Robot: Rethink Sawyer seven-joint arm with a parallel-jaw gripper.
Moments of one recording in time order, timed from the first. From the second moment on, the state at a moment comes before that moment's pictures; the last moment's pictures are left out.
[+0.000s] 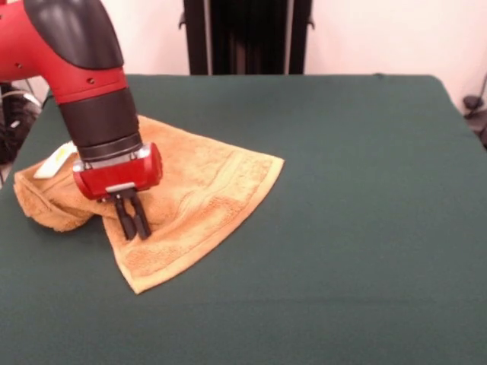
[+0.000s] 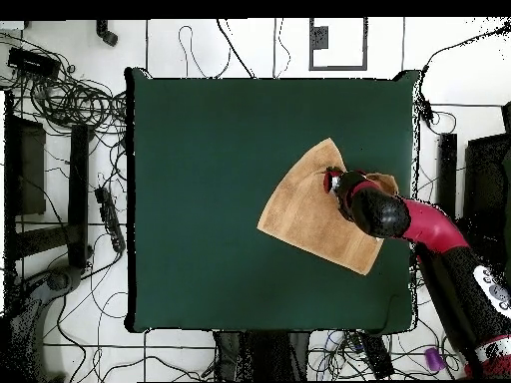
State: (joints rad) arm -0.96 -0.28 0.65 1.51 -0.59 0.34 1.44
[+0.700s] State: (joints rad) arm -0.95 -0.38 0.68 1.55 -0.62 0.37 1.44
